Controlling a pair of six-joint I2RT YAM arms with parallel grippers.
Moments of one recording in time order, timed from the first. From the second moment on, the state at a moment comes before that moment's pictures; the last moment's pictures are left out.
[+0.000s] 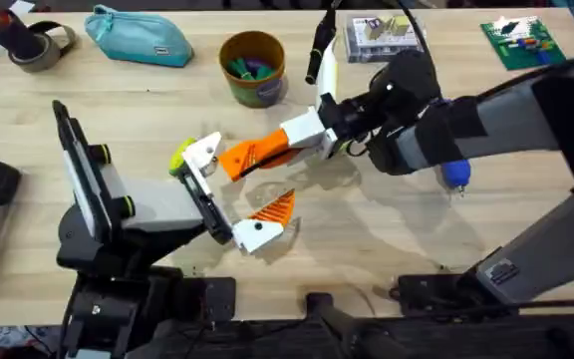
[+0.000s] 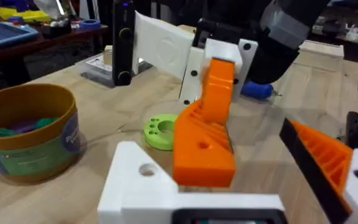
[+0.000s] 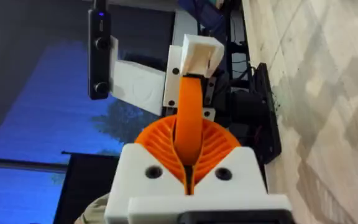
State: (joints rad) left arm -0.10 0.00 0.01 -0.07 0.89 0.00; right arm 0.50 1.87 0.68 1.41 -1.45 1.64
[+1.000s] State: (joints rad) left arm -0.10 0.00 0.01 -0.07 0.89 0.00; right arm 0.50 1.87 0.68 1.31 -1.41 1.63
